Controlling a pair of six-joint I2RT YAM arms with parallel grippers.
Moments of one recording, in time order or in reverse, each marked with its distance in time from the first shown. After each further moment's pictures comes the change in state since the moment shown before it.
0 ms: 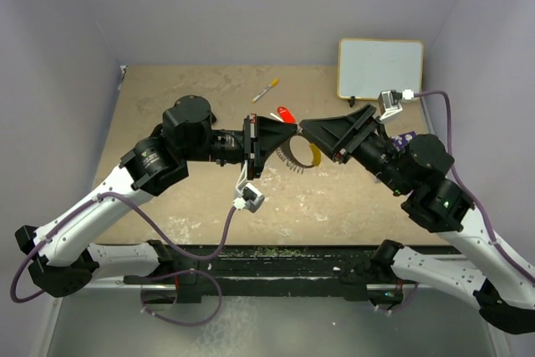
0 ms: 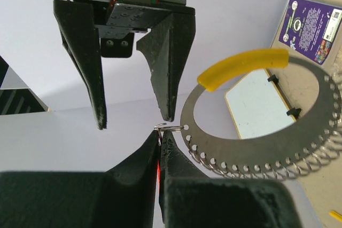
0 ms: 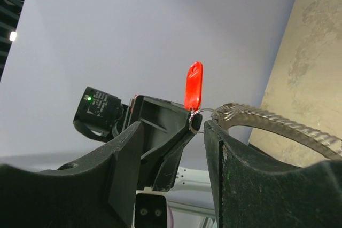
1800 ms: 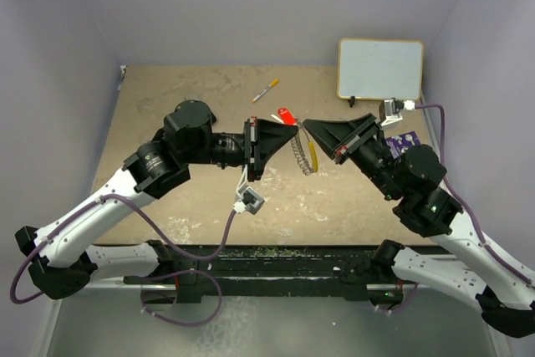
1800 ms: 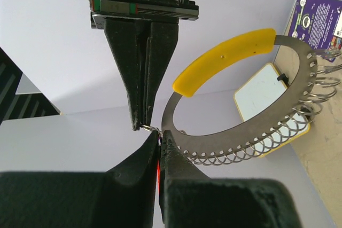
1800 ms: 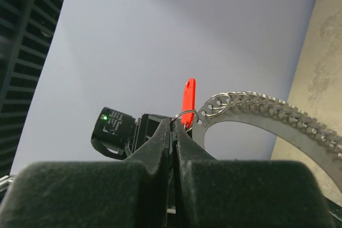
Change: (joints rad) left arm 0.000 -0.020 -0.058 0.063 0.008 0.035; right arm 0.001 -0.045 -0.140 0.173 0.084 0.077
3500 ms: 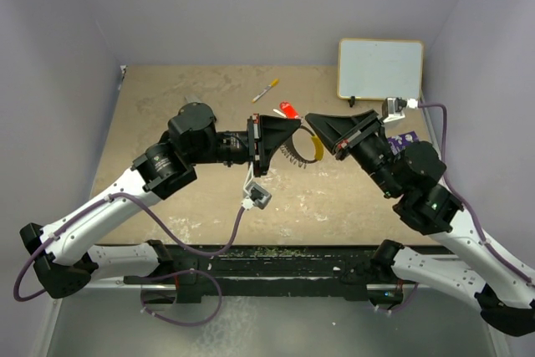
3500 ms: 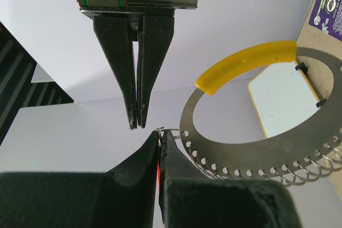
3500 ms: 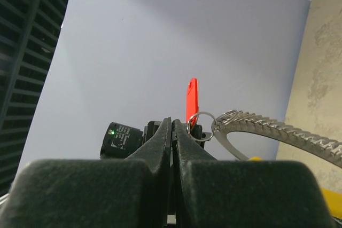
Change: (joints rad) left arm 0.000 0.008 -0.071 0.151 -0.047 0.004; right arm -0.001 0.019 0.021 -0.012 0.056 0.031
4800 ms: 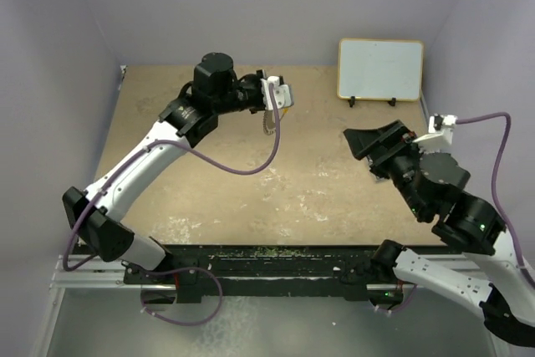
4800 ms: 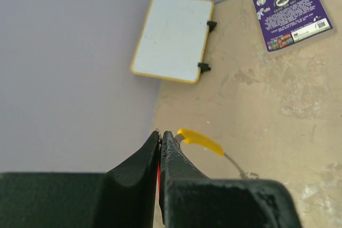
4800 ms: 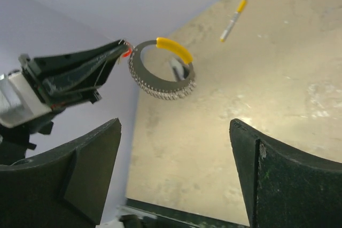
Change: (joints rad) left arm 0.218 0.320 0.343 -0.173 -0.126 -0.848; right arm 0.000 -0.125 0.155 -0.612 0.363 -0.363
